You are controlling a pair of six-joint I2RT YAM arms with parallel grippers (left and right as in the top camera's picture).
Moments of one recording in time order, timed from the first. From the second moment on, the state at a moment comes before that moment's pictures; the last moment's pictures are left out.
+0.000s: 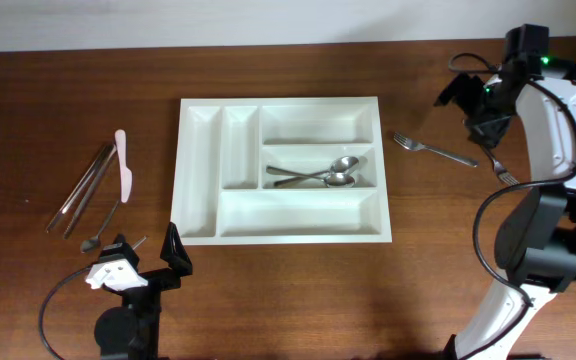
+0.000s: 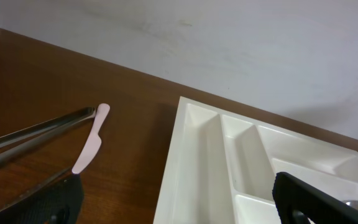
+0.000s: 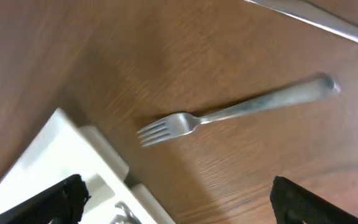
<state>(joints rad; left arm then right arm) 0.06 0.01 0.04 -0.13 -0.01 -0.30 -0.21 2.09 1.90 -1.10 -0.22 0.67</state>
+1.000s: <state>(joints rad) 0.06 0.01 0.04 -0.13 -0.01 -0.30 -0.11 2.22 1.79 -1.00 0.02 1.57</state>
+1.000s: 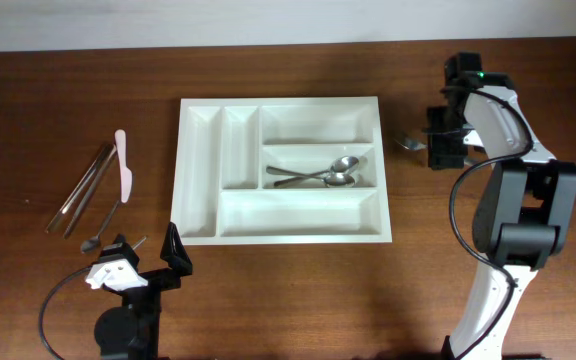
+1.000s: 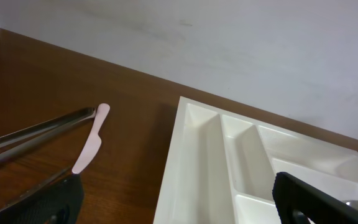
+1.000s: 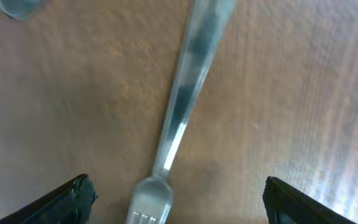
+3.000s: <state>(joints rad) 0.06 0.01 0.04 -0.13 -0.01 -0.30 -0.14 2.29 1.79 -1.16 0.12 1.32</state>
